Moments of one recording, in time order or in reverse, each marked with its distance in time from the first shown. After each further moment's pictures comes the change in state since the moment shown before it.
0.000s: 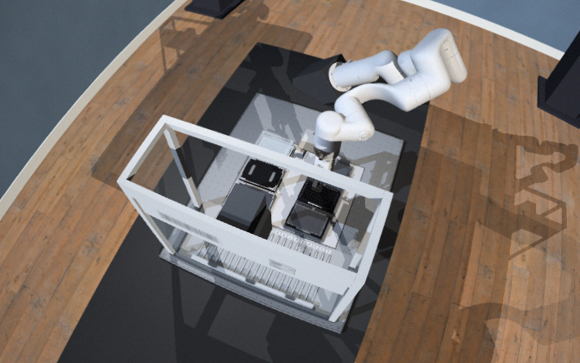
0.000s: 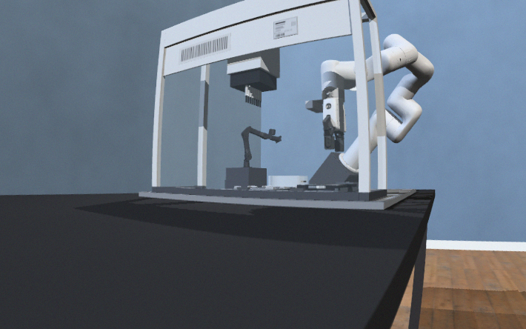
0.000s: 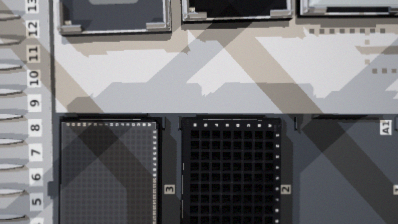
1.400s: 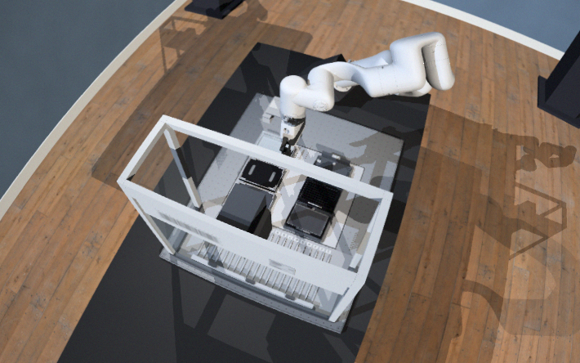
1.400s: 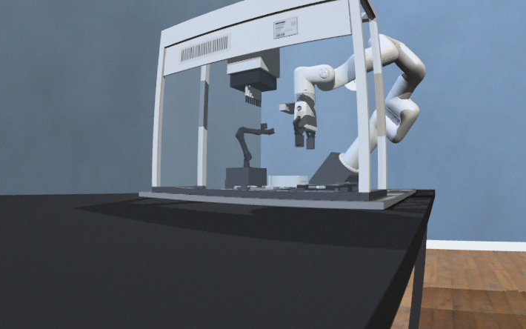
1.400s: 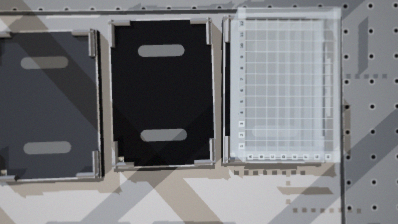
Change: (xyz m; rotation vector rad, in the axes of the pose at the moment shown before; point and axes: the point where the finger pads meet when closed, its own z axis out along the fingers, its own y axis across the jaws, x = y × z) arm 0.135 0.067 -0.019 0.000 0.001 -0.005
